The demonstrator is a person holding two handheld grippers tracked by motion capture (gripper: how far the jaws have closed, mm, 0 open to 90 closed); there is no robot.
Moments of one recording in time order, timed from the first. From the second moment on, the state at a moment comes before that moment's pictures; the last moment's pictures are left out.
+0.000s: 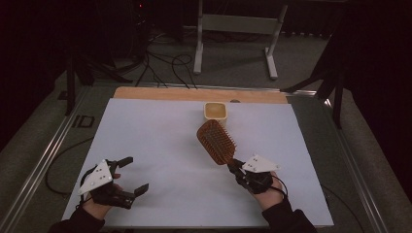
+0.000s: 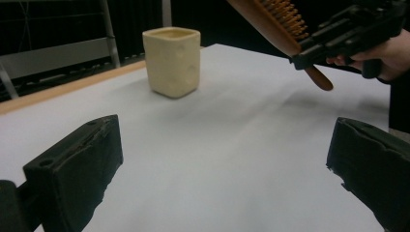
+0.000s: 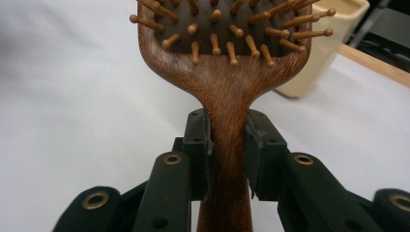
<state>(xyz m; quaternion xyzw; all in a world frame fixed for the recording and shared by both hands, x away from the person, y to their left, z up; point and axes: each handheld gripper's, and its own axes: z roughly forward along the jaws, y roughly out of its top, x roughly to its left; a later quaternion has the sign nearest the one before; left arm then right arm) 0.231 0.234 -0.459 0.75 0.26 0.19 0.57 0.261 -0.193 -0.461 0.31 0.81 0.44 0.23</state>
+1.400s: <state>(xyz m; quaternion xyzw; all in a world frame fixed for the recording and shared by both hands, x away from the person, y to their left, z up) 0.289 0.138 -0.361 0.76 0.29 0.14 0.56 0.258 -0.195 -0.454 0.32 0.79 0.45 0.25</state>
